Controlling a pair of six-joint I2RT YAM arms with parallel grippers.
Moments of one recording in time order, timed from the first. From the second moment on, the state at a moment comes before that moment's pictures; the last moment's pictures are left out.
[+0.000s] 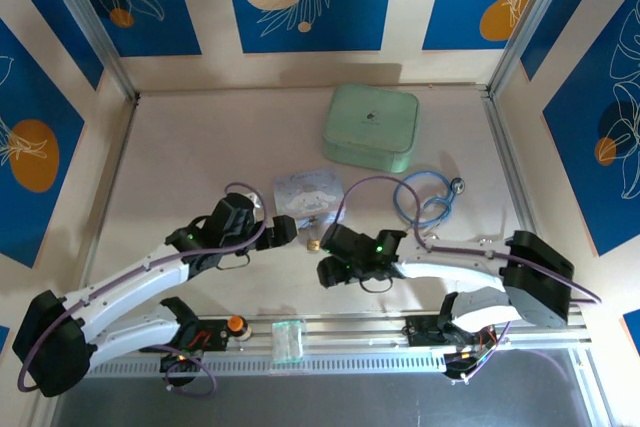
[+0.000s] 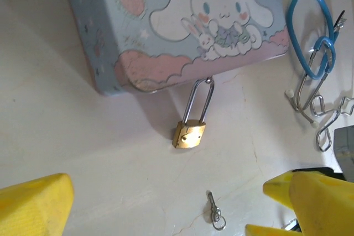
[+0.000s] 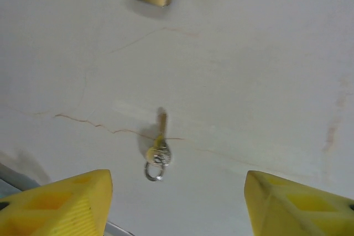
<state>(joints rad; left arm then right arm) -0.74 0.99 0.57 -0.35 0.12 -0.86 1.14 1.36 0.75 -0.57 0.04 0.84</state>
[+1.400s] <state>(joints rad) -0.74 0.94 0.47 -0.29 0.07 -0.98 1.26 1.63 0.88 -0.67 0.12 0.92</state>
